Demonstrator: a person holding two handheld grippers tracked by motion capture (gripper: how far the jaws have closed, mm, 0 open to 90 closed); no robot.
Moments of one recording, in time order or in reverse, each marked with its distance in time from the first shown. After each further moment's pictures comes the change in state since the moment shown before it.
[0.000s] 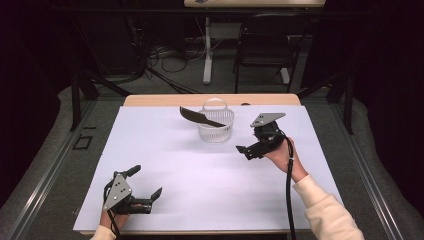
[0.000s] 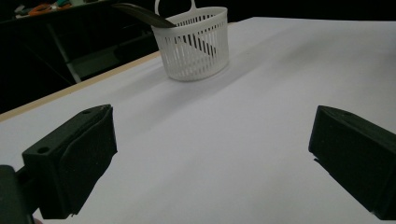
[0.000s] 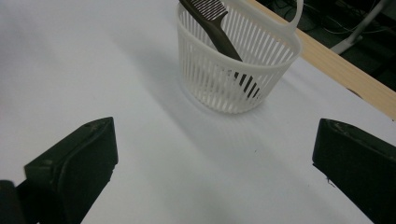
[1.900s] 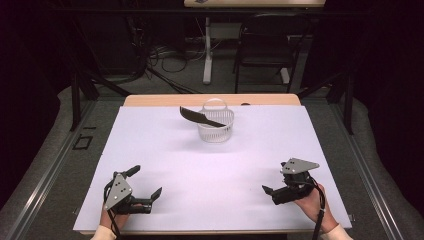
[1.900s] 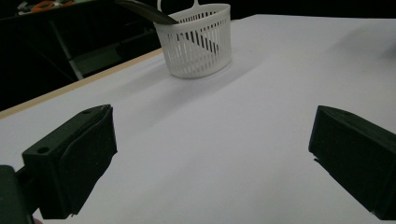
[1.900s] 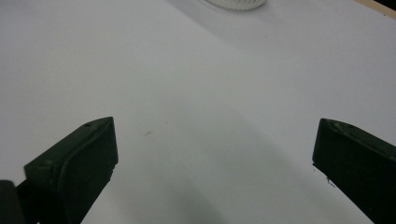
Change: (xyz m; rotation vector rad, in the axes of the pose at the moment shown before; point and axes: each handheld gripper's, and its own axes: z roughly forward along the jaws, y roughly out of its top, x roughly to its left) left arm 0.000 0.000 0.000 0.011 0.011 0.000; right arm 0.040 -0.116 -0.059 0.030 -0.076 0.038
